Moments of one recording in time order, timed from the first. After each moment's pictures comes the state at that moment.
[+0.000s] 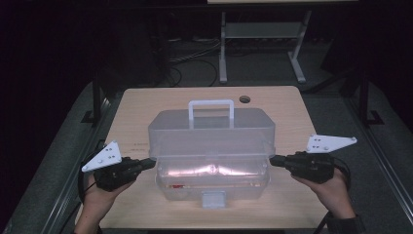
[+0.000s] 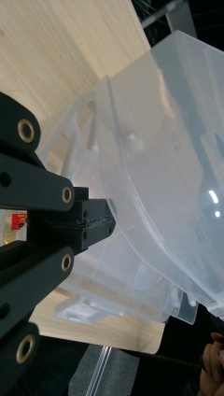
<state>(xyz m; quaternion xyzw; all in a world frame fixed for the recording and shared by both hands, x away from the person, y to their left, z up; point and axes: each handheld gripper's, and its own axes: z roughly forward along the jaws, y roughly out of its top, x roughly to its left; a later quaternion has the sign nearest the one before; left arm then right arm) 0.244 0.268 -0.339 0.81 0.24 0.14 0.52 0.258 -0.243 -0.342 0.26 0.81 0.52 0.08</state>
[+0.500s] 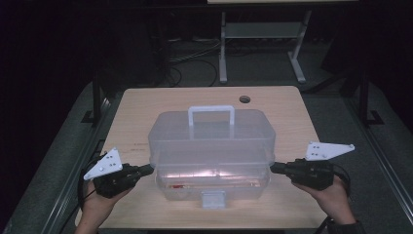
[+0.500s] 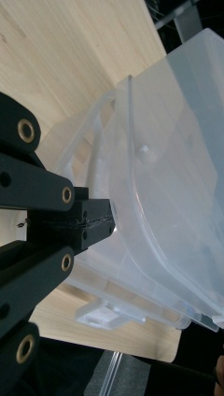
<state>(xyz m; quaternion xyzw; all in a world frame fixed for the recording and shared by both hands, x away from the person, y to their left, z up) 0.235 0.270 -0.354 0.82 0.24 0.15 0.50 0.250 -0.244 -0.357 0.26 0.81 0.51 0.07</state>
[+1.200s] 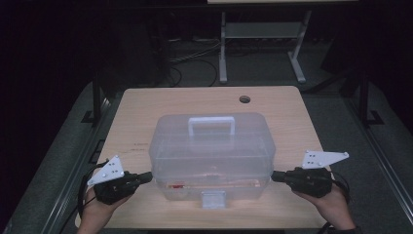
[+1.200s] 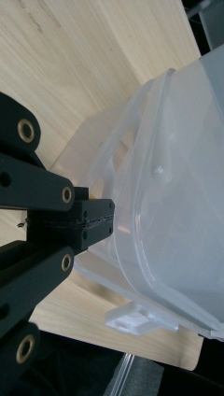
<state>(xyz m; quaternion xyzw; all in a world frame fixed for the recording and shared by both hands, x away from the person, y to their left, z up) 0.229 0.276 -0.374 0.83 0.26 0.14 0.47 0.242 -0.246 -0.379 0.27 0.83 0.48 0.07</state>
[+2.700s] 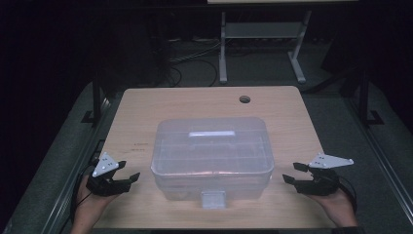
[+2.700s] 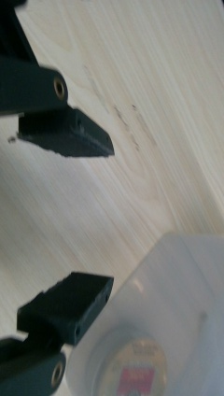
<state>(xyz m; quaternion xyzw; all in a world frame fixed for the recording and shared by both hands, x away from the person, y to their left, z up) 0.257 0.319 -0.417 0.81 0.40 0.23 0.35 0.257 -0.287 -0.432 0.40 0.81 0.41 0.15</state>
